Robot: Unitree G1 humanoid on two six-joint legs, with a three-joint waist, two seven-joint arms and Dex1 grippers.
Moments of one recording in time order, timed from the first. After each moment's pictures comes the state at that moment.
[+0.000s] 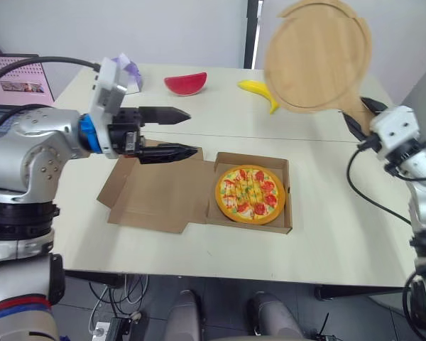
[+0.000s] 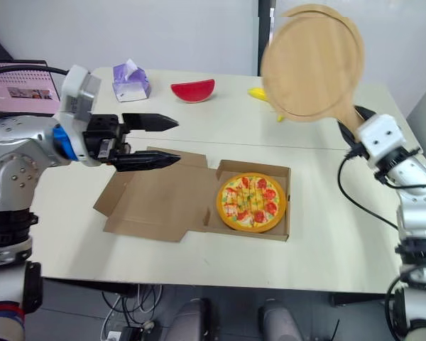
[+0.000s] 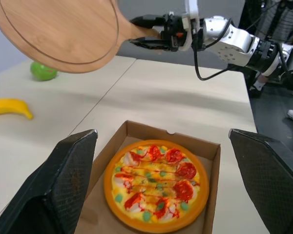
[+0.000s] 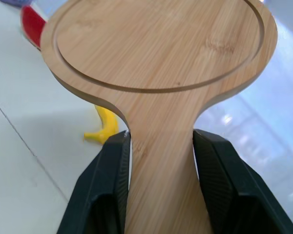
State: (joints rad) left arm -0.83 0.81 0.06 -0.02 -0.70 0.71 -1.27; right arm -0.39 -0.71 -0.25 0.13 0.12 -0.06 0.55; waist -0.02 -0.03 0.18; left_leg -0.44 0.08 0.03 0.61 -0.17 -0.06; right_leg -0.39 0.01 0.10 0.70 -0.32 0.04
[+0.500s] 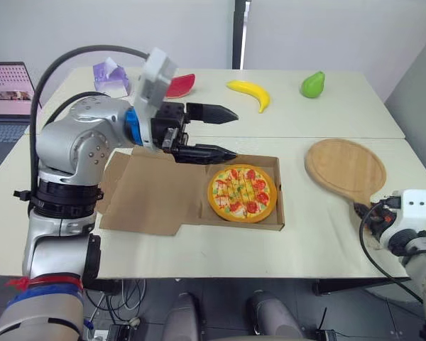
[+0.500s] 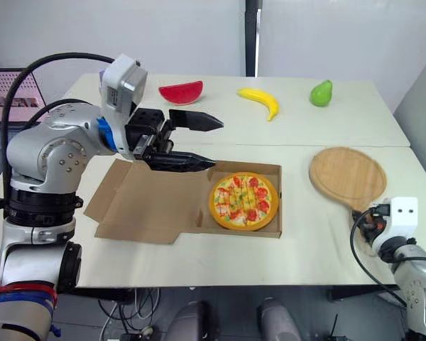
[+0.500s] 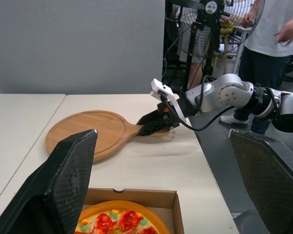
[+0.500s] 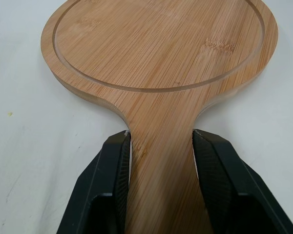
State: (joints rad) left arm -0.94 0.65 -0.05 0.01 -0.69 0.71 -1.35; right arm 0.09 -0.46 -0.47 -0.39 0.46 0.80 0.30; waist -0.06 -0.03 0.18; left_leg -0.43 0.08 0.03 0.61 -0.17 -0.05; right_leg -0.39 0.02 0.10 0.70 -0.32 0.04
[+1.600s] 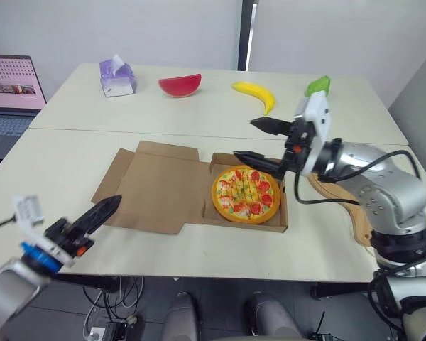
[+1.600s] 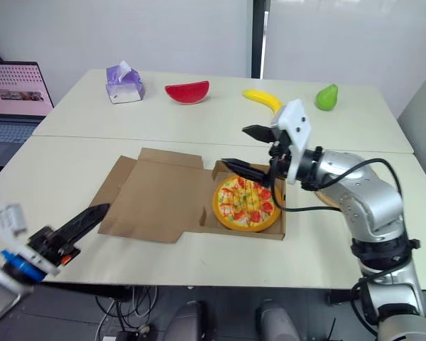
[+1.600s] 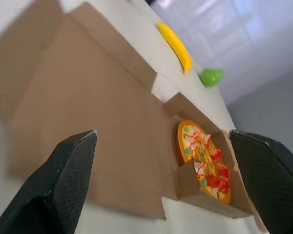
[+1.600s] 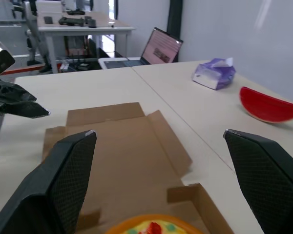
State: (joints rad) left arm 0.25 0.41 0.95 -0.41 -1.49 1.15 -0.23; right arm -0.66 -0.49 0.09 -0.35 0.58 0.71 0.72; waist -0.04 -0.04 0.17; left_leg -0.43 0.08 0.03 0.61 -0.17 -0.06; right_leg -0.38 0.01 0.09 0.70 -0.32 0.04
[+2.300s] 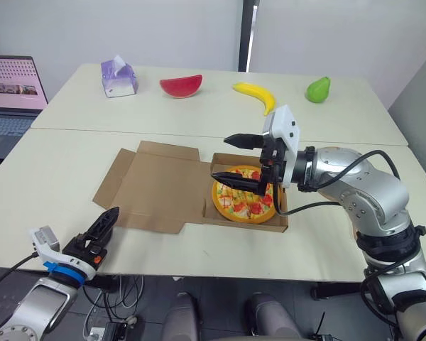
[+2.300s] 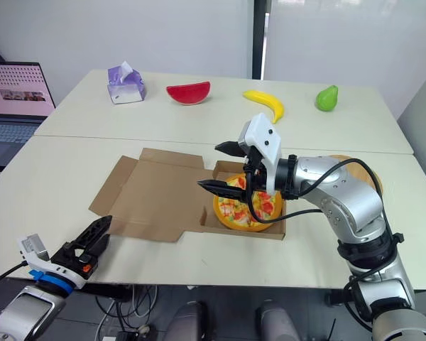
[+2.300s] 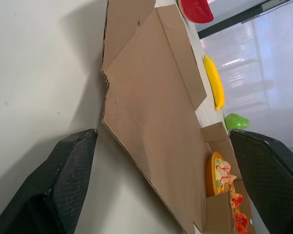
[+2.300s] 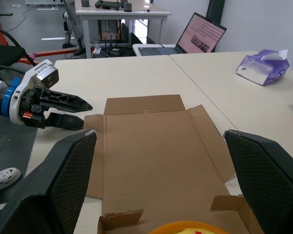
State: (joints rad) left arm 0.24 0.35 0.69 -0.26 -1.50 0.84 -0.09; right arm -0.70 -0.48 0.17 -0.41 0.57 0.79 0.72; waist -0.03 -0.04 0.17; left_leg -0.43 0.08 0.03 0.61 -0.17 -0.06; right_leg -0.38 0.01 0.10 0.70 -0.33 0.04
